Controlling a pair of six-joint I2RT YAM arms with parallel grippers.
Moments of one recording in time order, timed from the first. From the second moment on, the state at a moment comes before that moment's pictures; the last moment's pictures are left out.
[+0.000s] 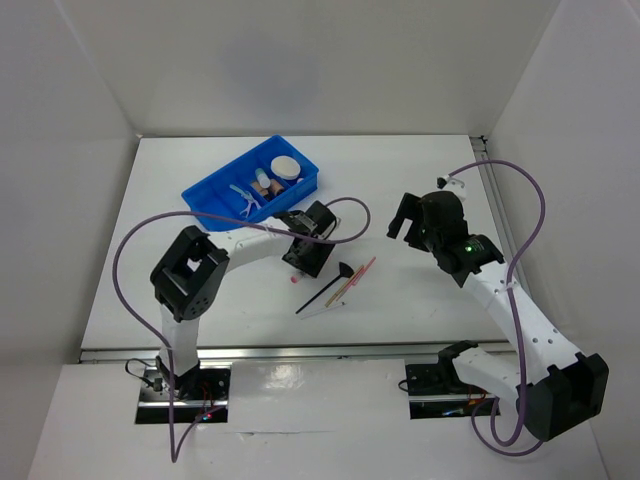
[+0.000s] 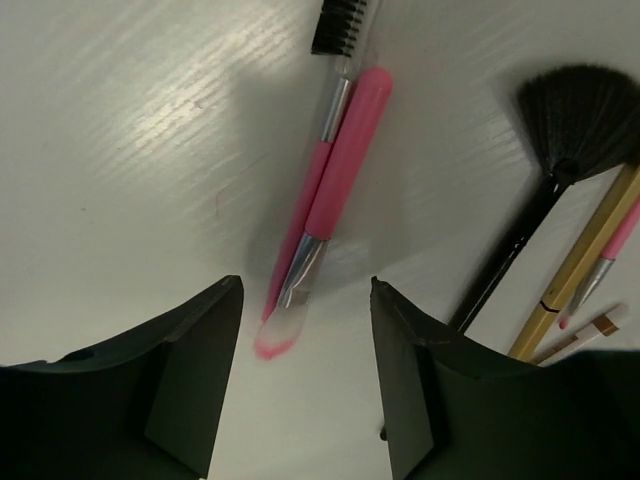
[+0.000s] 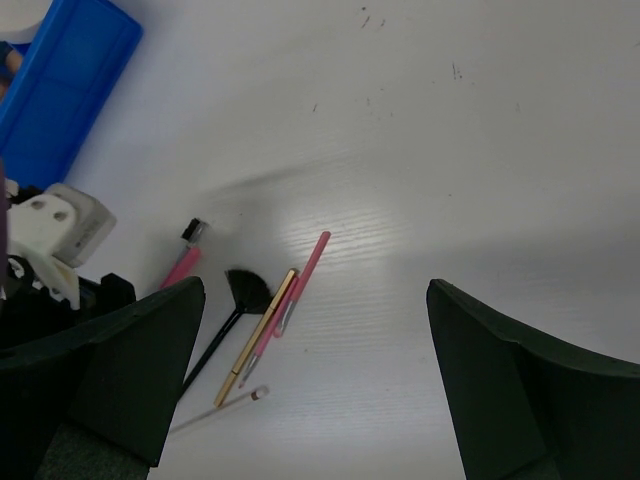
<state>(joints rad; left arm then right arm) -0.73 1.92 1.36 -0.63 -0.08 -0.22 0.36 1.03 0.92 -0.55 0.25 0.59</state>
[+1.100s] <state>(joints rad) -0.75 1.80 1.41 -0.80 -0.05 -0.21 0.36 1.03 0.91 -0.55 0.25 0.59</state>
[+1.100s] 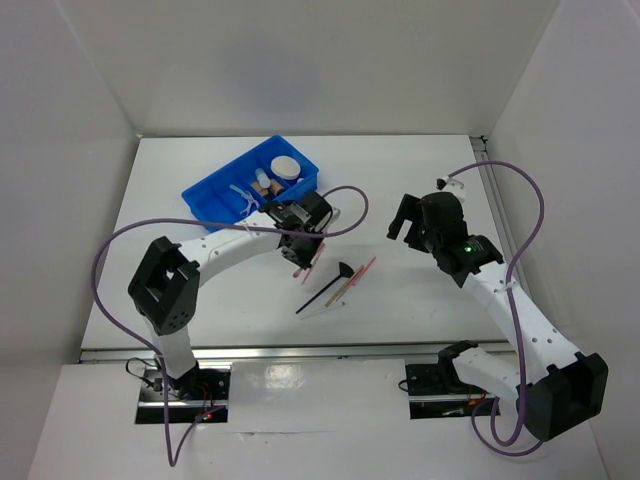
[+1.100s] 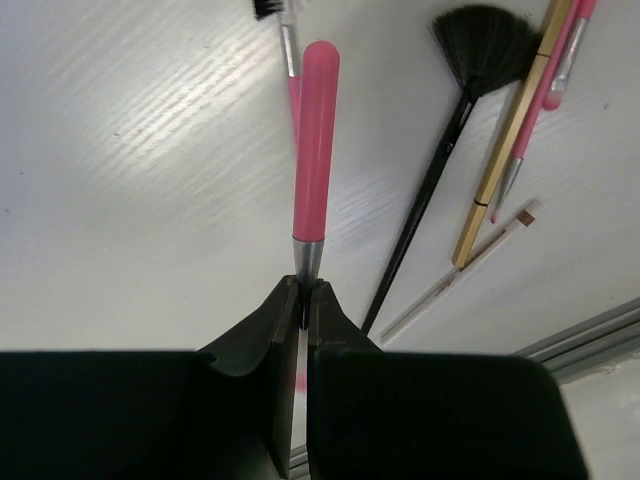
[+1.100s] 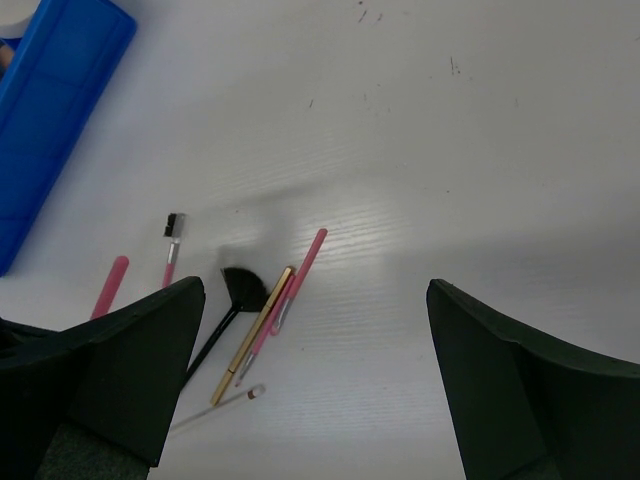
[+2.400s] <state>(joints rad) -0.03 1.76 1.47 -0.73 -0.05 -0.77 0.36 1.04 0.91 -0.54 0.25 0.59</state>
